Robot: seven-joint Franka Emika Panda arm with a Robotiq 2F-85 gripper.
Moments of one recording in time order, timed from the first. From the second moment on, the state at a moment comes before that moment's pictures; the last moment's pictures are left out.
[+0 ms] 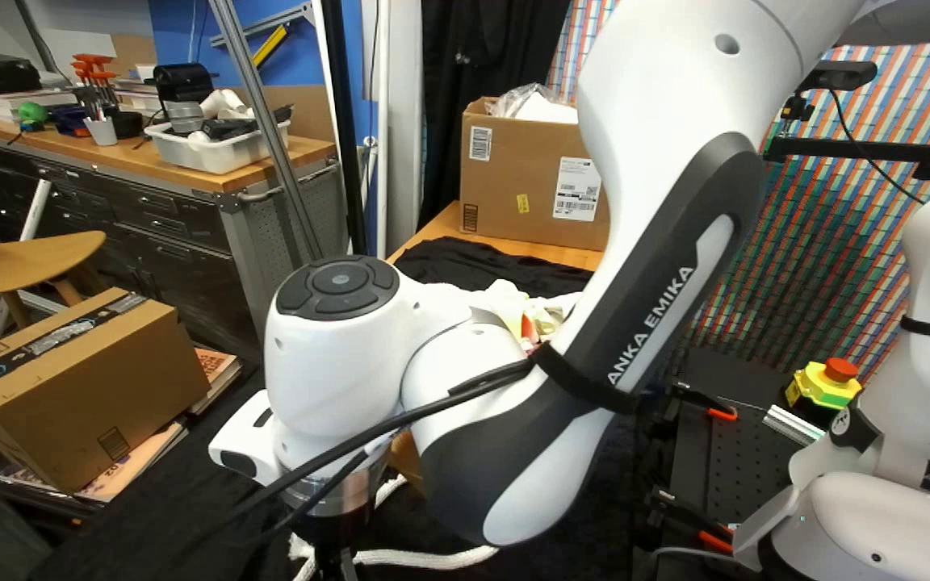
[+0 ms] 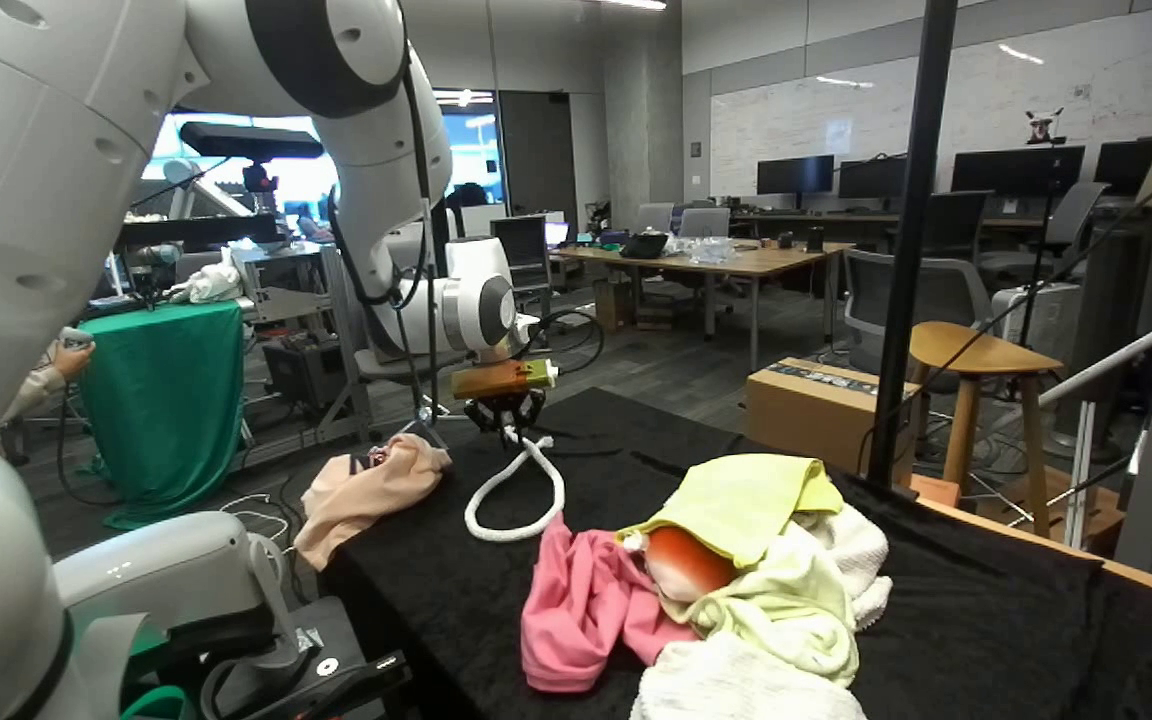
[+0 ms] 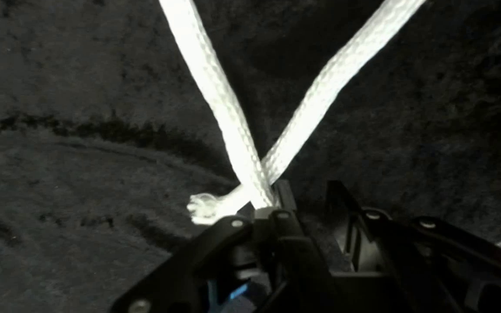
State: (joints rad) arm 0.44 0.57 0.25 -1.97 -0.31 2.69 -0.19
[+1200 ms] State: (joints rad) arm 0.45 0.60 0.21 -1.93 -0.31 2.69 -0.18
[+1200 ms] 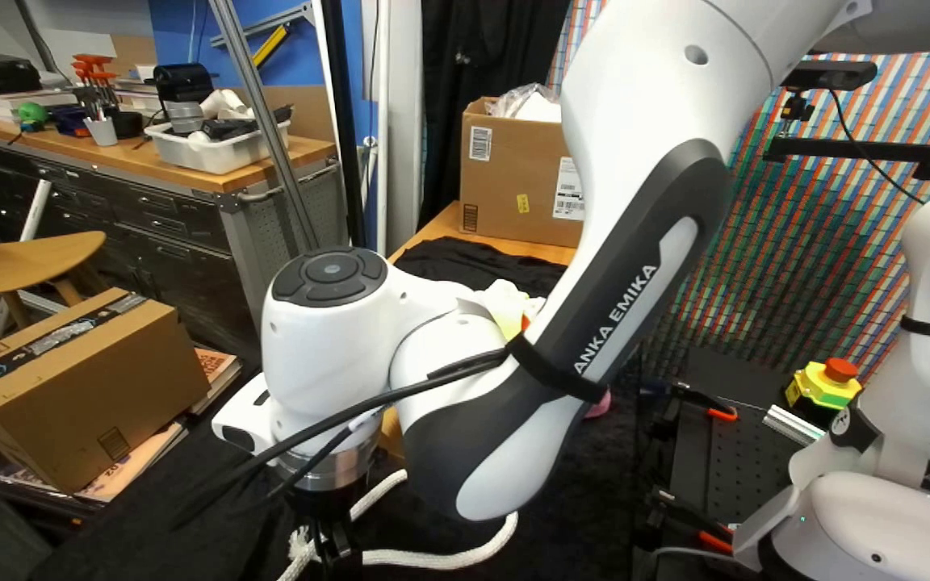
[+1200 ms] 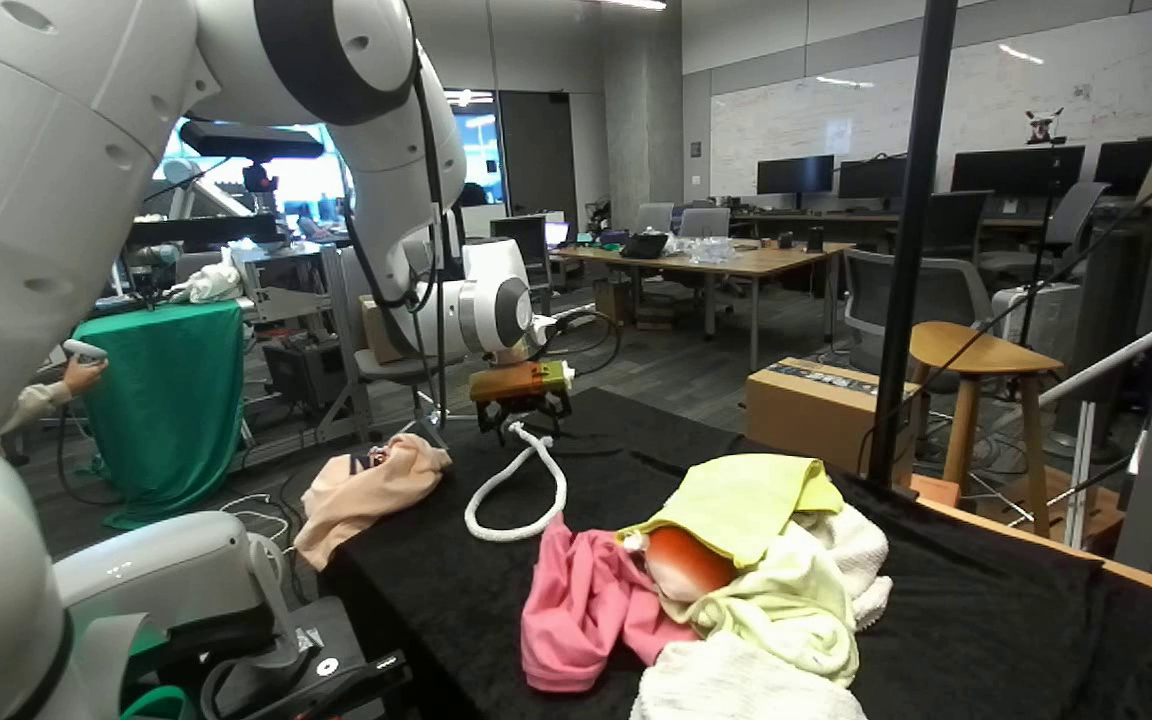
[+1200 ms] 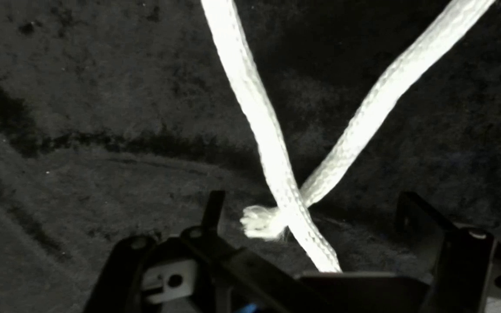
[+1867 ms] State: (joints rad) arm 0.45 0.65 0.19 -1.88 -0.31 2.67 -0.17
